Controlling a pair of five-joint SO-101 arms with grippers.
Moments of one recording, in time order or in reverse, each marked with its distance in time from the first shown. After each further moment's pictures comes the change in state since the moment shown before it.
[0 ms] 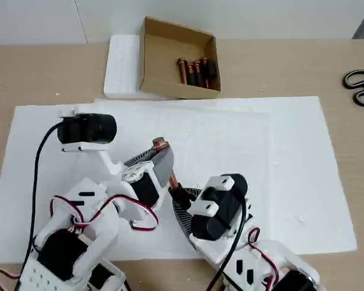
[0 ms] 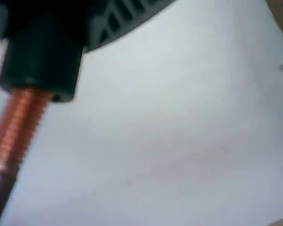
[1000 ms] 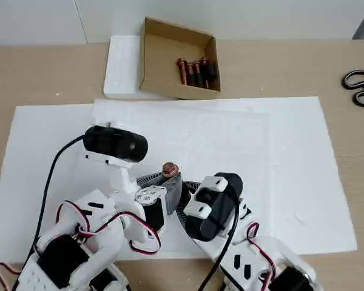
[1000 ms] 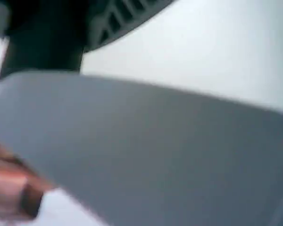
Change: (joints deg) left arm 9.2 -0.8 0.0 11.3 -9.1; right arm 2.9 0.7 0.4 -4.3 5.5
